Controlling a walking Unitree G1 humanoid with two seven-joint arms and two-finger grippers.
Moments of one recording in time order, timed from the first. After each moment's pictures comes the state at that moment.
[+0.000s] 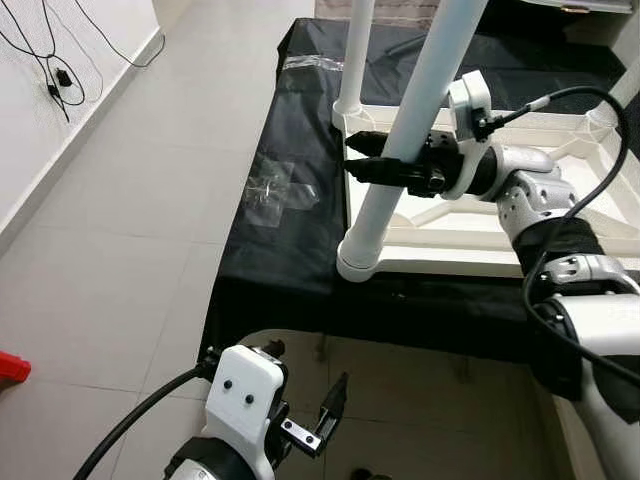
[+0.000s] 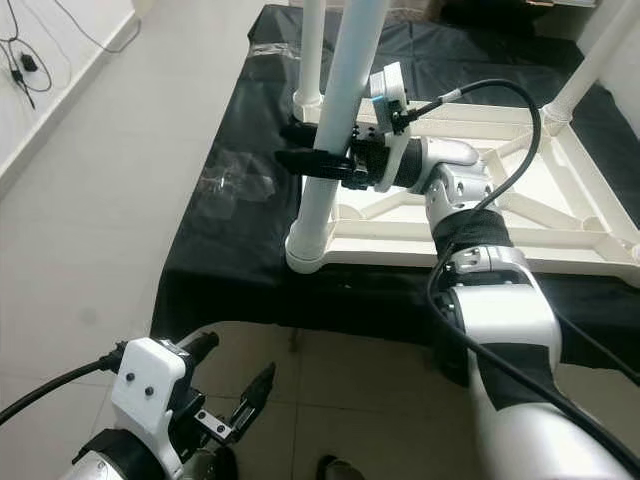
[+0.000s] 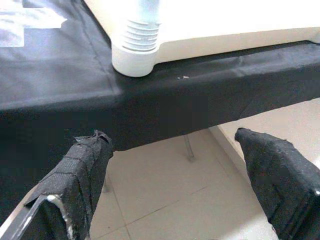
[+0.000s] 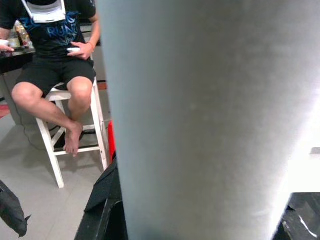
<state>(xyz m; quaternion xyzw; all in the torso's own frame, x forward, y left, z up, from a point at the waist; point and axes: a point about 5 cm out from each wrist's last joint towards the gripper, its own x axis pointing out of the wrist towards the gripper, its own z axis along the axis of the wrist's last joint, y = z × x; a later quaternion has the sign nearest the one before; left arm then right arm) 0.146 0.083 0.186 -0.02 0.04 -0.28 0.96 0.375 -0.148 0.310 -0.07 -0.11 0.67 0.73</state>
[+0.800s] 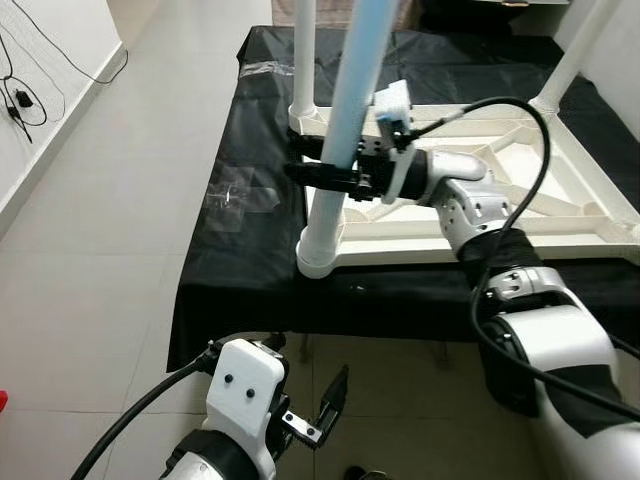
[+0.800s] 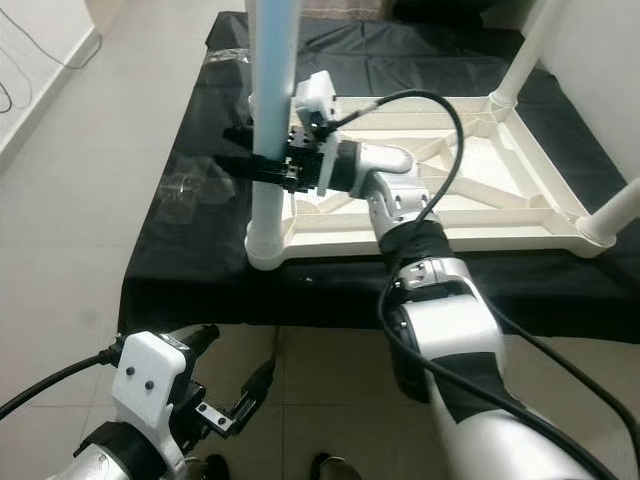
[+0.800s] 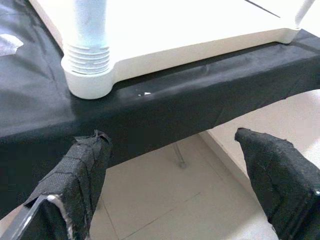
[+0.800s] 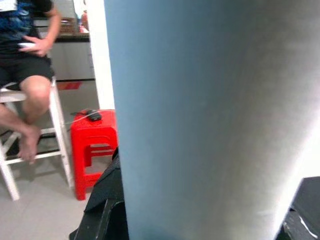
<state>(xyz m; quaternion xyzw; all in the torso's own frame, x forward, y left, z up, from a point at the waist) 0.151 0.082 0.191 -0.02 0.02 -0.28 0.96 0.383 -0.086 0.299 -0.07 -0.11 0.62 0.78</state>
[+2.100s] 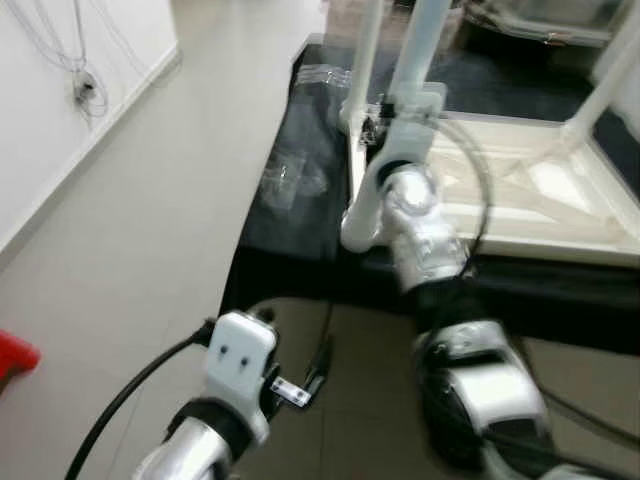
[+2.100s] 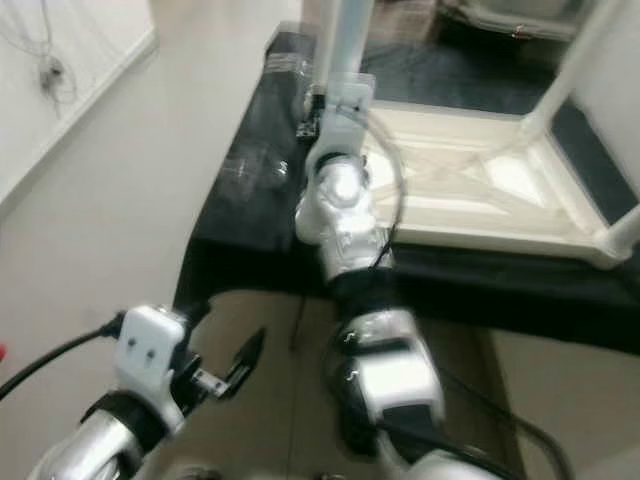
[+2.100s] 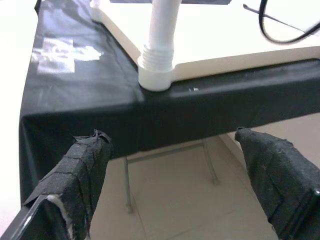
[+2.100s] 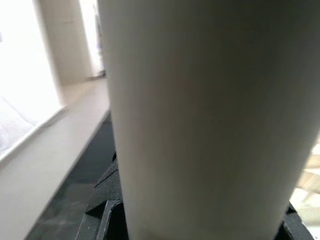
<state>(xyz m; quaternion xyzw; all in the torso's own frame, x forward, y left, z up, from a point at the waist) 0.182 0.090 0.191 -0.01 -0.02 -0.25 0.97 0.393 -0.083 0.280 0.03 -0.10 -0.09 0.99</state>
